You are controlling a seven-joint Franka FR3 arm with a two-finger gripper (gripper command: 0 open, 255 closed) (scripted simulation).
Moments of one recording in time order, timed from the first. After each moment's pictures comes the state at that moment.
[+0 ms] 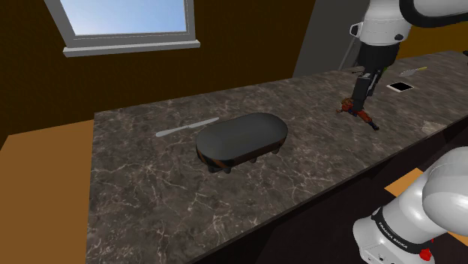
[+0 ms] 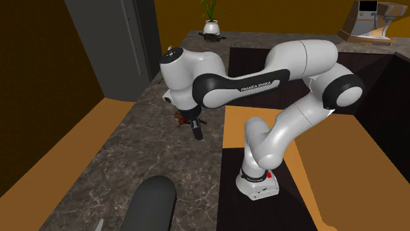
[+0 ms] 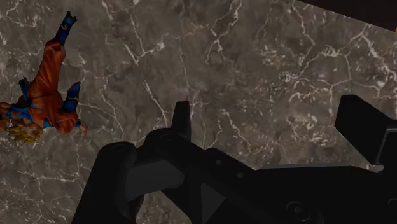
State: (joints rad) arm 0.01 -0.77 0.04 -2.43 -0.12 1.47 -0.12
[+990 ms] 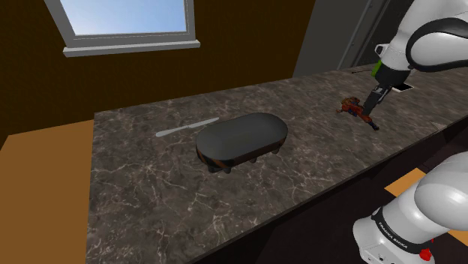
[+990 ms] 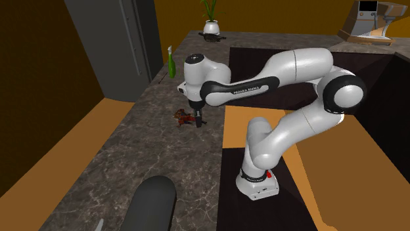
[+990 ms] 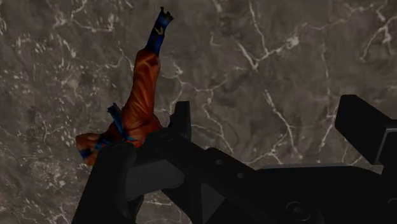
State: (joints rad) arm -0.16 -0.87 -0.25 -2.69 -0.37 1.86 -0.29
